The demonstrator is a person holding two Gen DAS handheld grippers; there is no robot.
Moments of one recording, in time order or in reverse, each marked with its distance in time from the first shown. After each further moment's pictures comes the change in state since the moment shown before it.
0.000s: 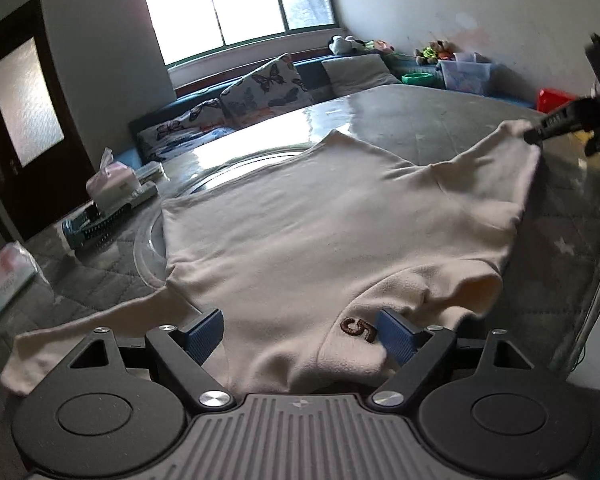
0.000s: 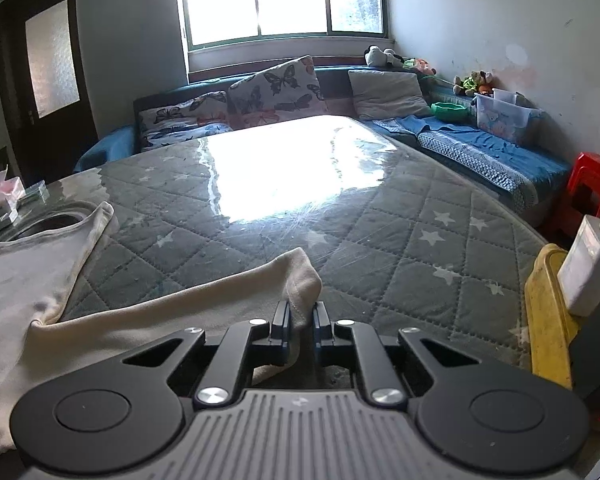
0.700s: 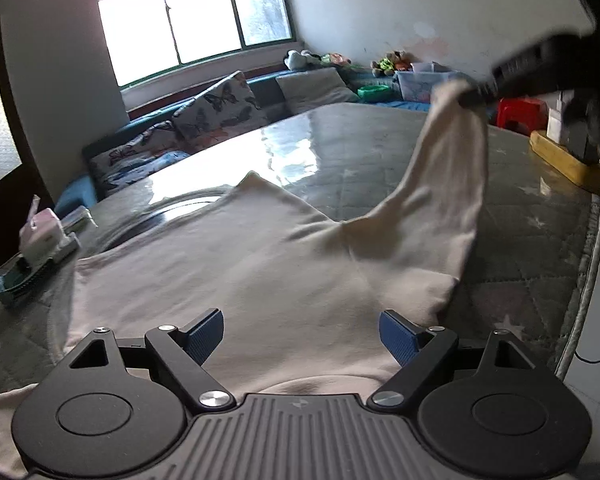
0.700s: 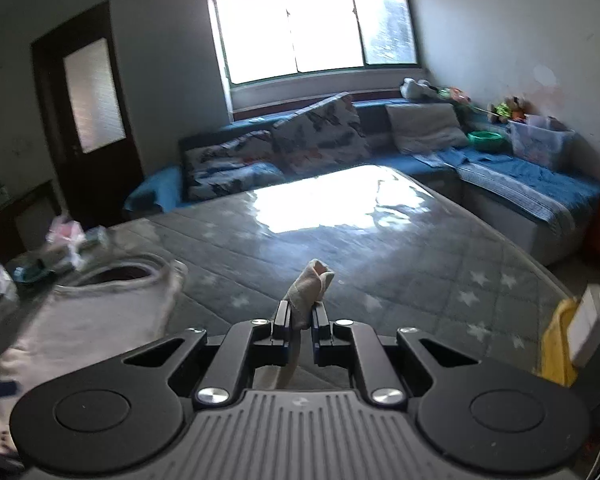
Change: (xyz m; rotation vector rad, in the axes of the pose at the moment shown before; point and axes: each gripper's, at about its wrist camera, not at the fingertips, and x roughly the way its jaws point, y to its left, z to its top) left arm 0.038 -0.069 0.051 0.047 -0.037 -0.121; right arm -0.059 0.023 0.039 0.000 -0.113 0.169
